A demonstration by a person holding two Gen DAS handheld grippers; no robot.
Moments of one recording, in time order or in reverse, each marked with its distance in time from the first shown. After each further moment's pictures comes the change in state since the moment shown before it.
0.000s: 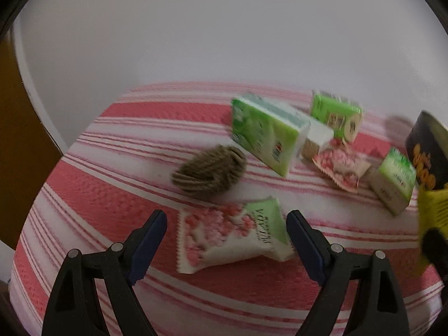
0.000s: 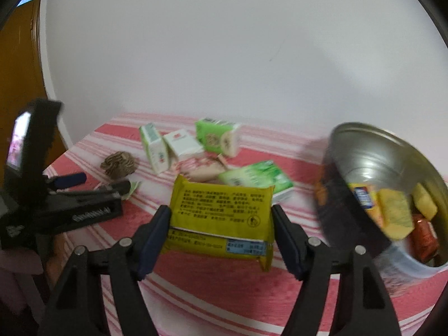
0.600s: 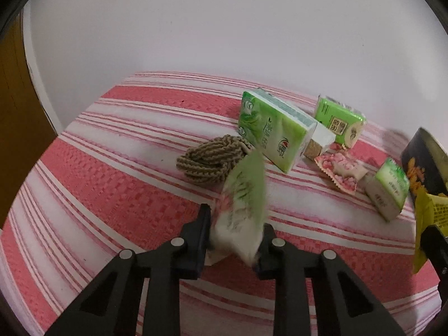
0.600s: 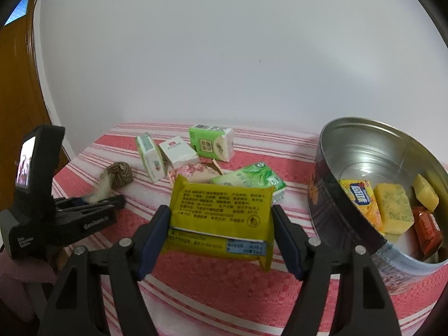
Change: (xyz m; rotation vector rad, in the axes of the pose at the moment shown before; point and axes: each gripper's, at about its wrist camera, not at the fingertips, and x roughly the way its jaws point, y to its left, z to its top) left arm -0.010 0.015 -0.010 -0.115 -0.006 -0.064; right arm -0.005 -0.014 0.003 0.054 -0.015 0.025
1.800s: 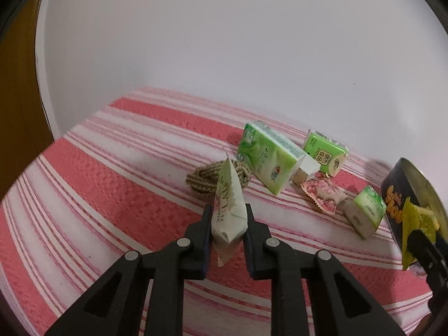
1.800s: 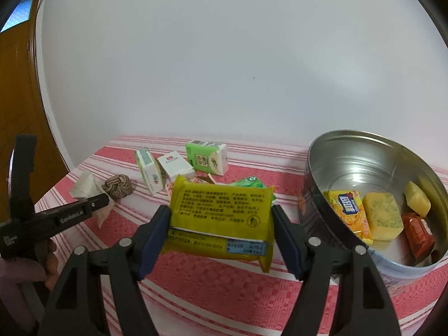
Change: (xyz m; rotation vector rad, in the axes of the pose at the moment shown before) left arm -0.020 0.020 0.001 -0.060 -0.149 -0.059; right arm -0.011 -0.003 0.002 0.005 -0.067 -0.014
